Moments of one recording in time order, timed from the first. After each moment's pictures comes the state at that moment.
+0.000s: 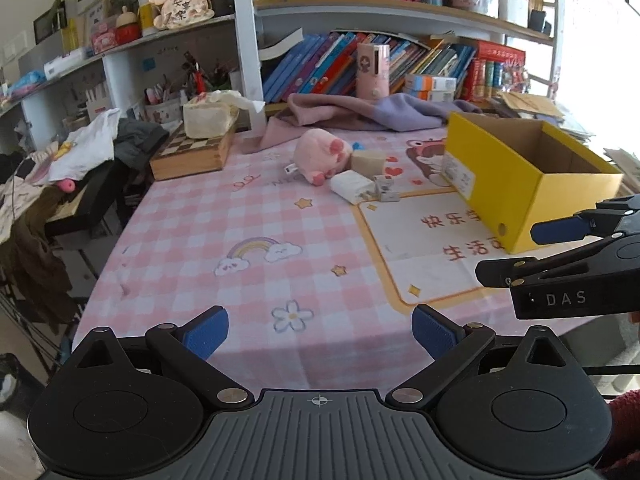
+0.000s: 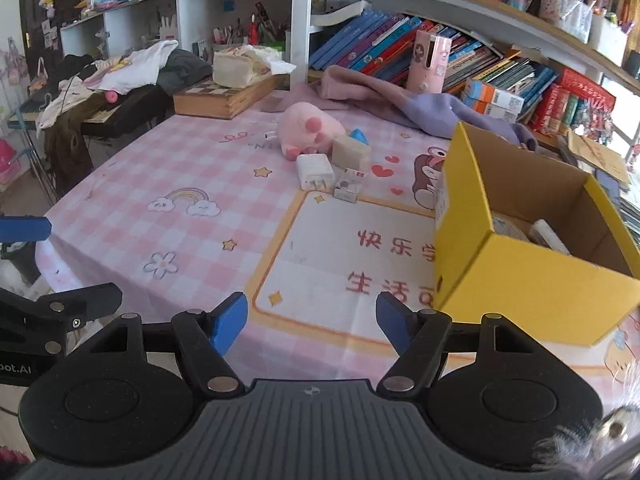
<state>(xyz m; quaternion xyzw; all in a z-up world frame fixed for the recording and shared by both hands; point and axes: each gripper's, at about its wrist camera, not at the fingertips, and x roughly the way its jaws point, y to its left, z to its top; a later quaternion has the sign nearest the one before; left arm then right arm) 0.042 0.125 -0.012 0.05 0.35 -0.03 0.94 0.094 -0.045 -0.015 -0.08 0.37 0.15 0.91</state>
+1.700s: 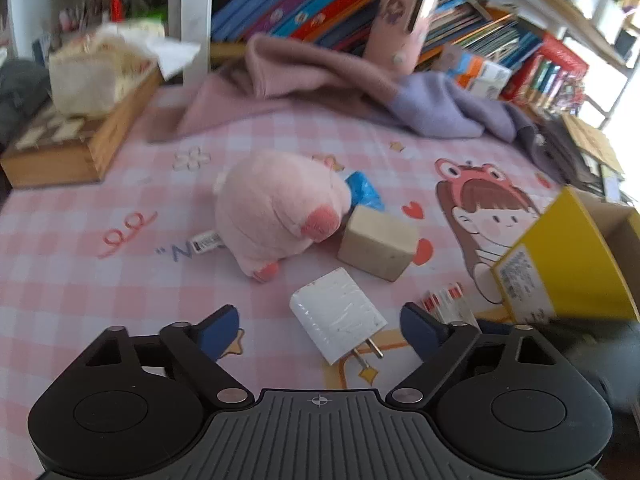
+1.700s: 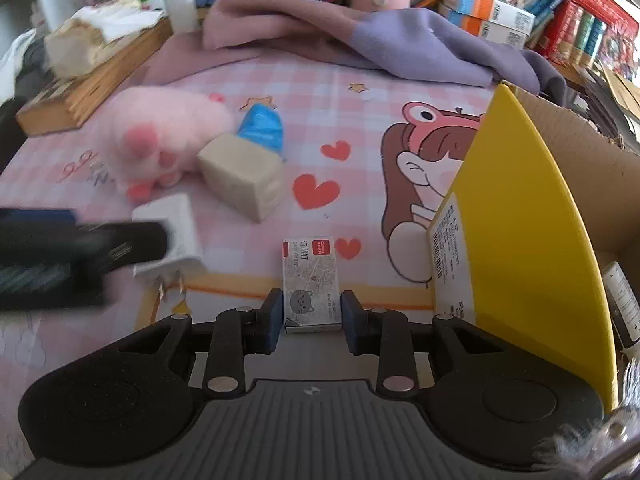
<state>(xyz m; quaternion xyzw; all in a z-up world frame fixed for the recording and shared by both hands) 0.336 0.101 -0.070 -0.07 0.46 -0.07 0.88 0.342 -0.054 -0.085 -0.04 0.48 0.08 0.88</state>
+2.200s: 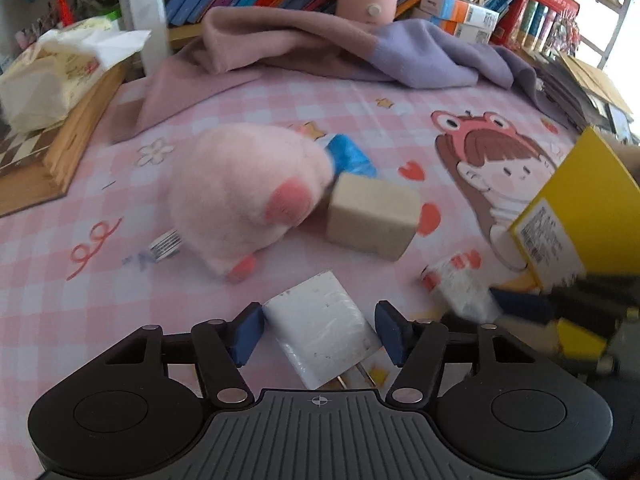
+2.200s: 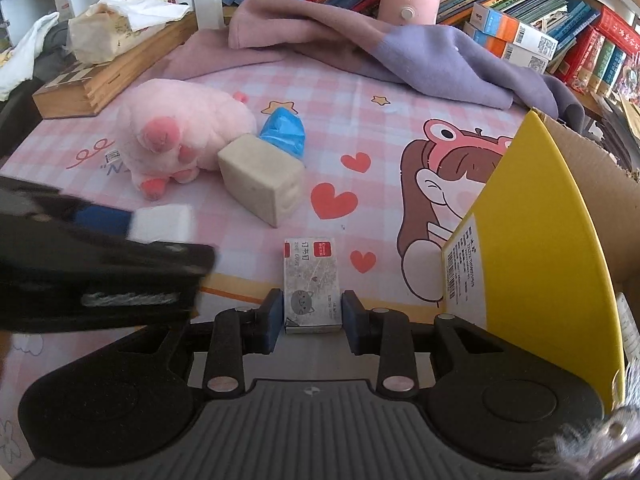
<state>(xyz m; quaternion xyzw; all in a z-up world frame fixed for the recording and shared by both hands) 0.345 0.093 -0.087 0.00 0.49 -0.09 0.87 0.345 -0.047 -0.087 -0.07 0.46 0.10 0.88</state>
